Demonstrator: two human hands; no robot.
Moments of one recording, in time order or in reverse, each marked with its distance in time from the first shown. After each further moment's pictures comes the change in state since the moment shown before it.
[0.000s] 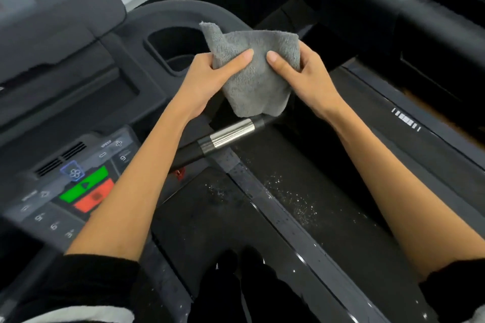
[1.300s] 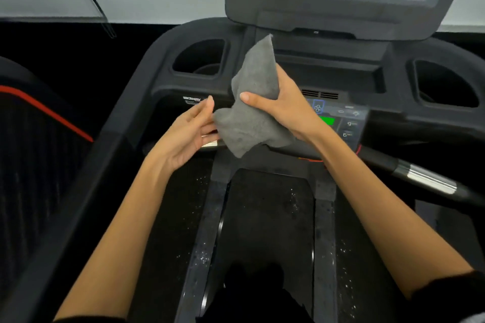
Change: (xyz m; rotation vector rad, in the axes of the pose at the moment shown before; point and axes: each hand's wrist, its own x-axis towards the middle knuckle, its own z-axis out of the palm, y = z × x) left_hand -0.400 -0.071 -0.185 -0.495 0.894 -0.216; right_hand -0.120 -0.148 0.344 0.165 -0.962 -0.169
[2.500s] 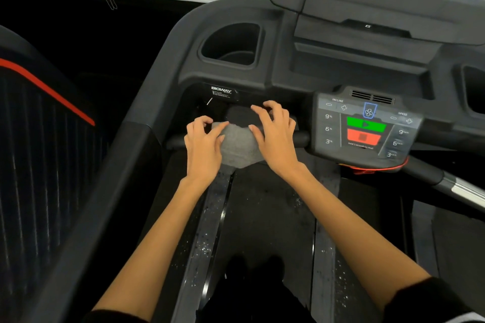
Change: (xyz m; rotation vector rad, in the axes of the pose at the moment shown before) left_hand 0.041 -0.096 -0.082 1.091 0.471 0.493; right_hand 0.027 0.118 0.121 -0.896 0.223 -0.115
